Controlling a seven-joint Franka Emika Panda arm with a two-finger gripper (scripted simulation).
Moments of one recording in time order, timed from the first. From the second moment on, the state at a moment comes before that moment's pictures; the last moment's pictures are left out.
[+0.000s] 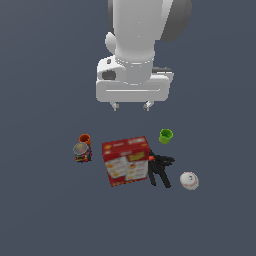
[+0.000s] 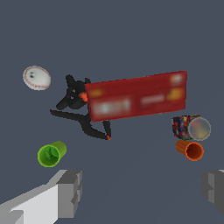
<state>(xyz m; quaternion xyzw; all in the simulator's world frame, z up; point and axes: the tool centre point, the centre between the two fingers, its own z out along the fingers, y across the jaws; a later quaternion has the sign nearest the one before) -0.006 0.011 0.321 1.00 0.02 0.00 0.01</state>
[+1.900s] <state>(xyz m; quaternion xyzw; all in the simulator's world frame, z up) 0.006 -0.057 0.252 0.99 0.13 0.01 -0.01</state>
